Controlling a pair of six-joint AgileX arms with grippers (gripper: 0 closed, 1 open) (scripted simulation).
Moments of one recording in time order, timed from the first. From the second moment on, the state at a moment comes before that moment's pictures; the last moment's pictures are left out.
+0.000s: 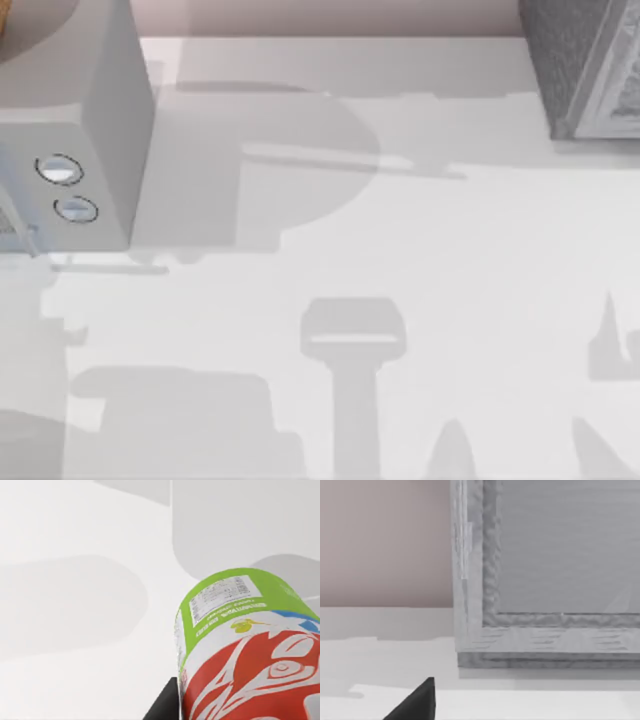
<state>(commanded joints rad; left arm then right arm) 0.19 1.39 0.91 -1.09 0.00 0.20 0.00 0.00 0.00 0.00 0.00 0.00</state>
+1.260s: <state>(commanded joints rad) 0.19 1.39 0.91 -1.09 0.00 0.20 0.00 0.00 0.00 0.00 0.00 0.00</state>
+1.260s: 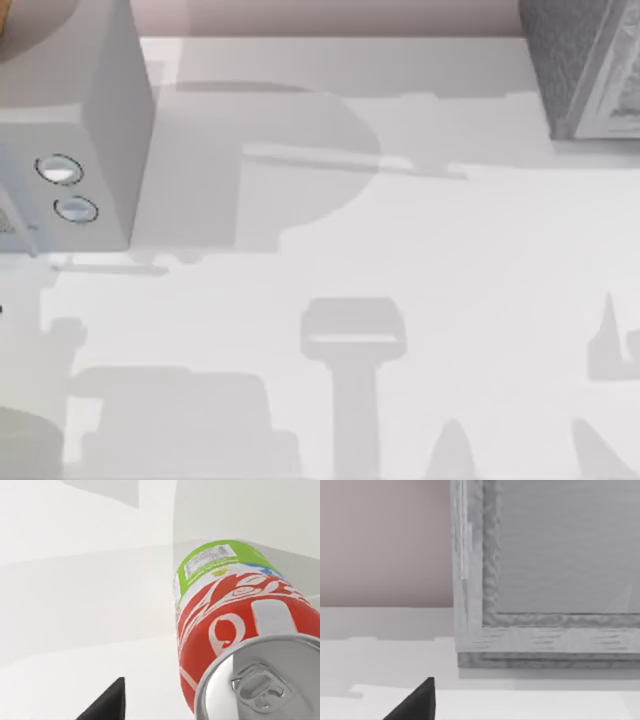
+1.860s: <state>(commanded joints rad) 0.18 1.37 1.03 -1.23 0.00 0.20 0.00 0.00 0.00 0.00 0.00 0.00</state>
